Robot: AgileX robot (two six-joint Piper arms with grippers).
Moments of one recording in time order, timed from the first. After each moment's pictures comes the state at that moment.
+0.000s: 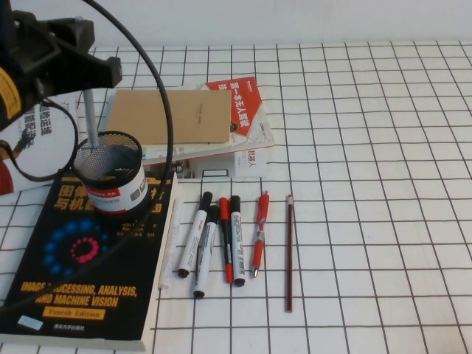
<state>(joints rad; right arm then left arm) 0.03 -0.01 0.03 0.07 0.35 0.13 -0.38 1.21 -0.99 0.82 0.11 -0.79</state>
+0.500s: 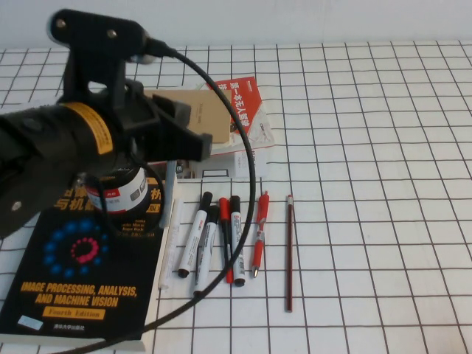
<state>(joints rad) 0.03 -0.01 0.03 0.07 0.35 0.13 -0.63 1.26 -1.00 0.32 0.31 -0.40</state>
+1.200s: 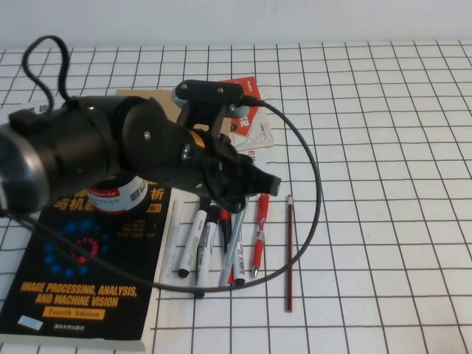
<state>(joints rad) 0.03 -0.01 0.03 0.07 0.35 0.13 -0.64 1.63 -1.19 -0.33 0.54 0.10</state>
